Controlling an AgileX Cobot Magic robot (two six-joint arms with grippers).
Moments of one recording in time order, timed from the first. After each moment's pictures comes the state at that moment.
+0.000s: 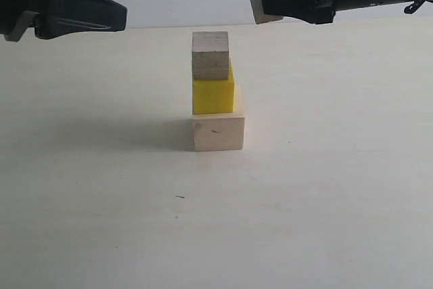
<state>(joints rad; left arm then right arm) -0.29 1.25 -0.93 -1.13 0.80 0.99 0.00 2.04 -1.41 1.46 1.20 -1.94</state>
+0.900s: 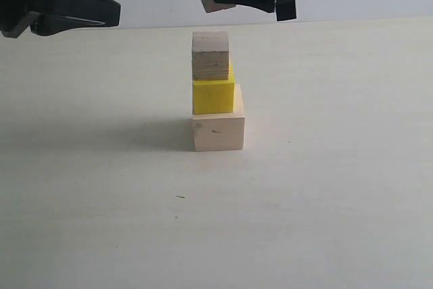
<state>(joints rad) -0.29 1.25 -0.93 -1.10 0.74 0.99 0.17 1.93 -1.41 1.48 1.21 -2.02</state>
